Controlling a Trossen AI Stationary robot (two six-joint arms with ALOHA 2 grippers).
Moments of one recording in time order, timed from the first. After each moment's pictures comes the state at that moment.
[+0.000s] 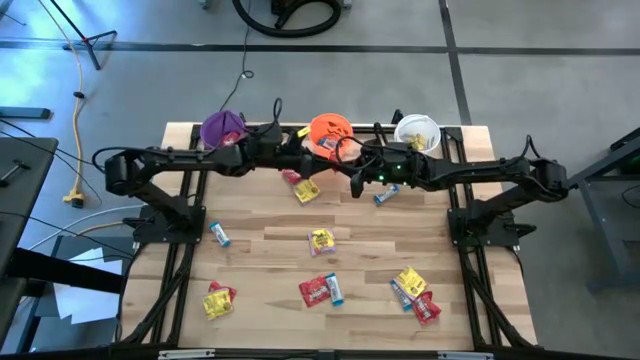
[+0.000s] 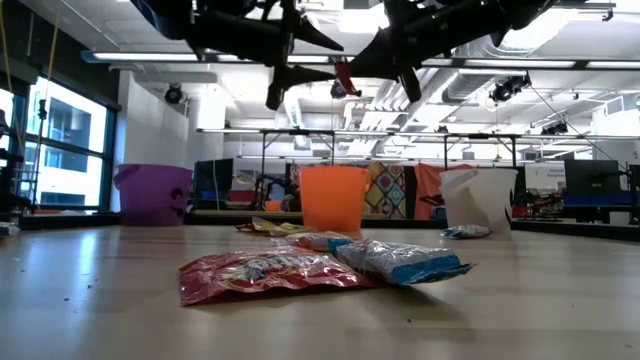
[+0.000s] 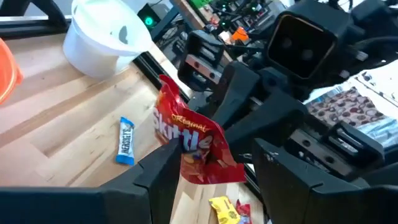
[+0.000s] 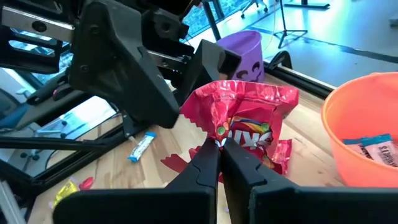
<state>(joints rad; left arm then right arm) 0.33 1.48 0.96 0.31 0.26 -0.77 -0.19 1.34 0.86 0.21 0.08 0.44</state>
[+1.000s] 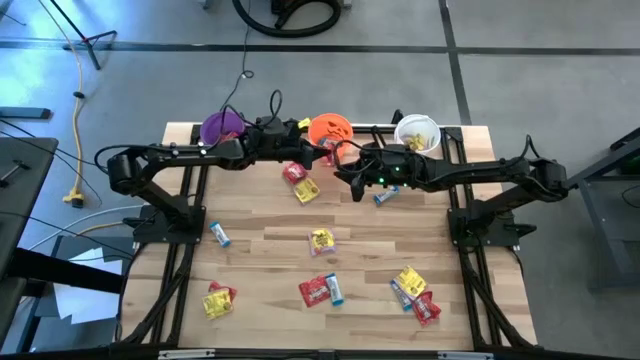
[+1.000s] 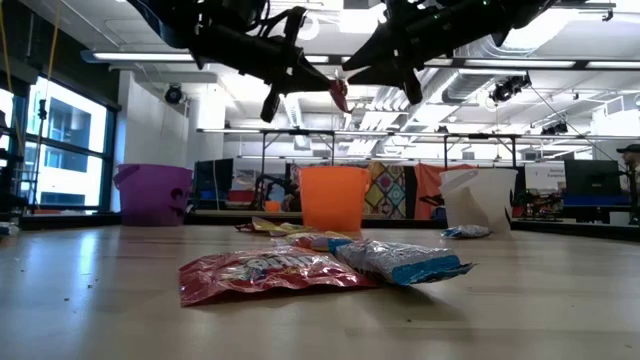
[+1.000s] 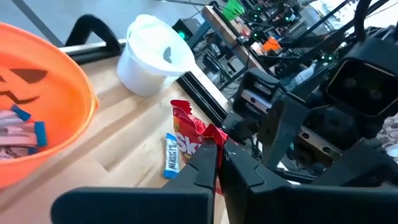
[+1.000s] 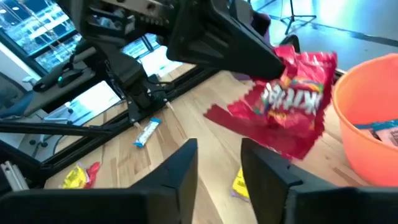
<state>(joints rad) 0.40 1.51 0.97 0.26 0.21 -0.69 -0.18 1.34 0.86 0.17 0.04 0.45</state>
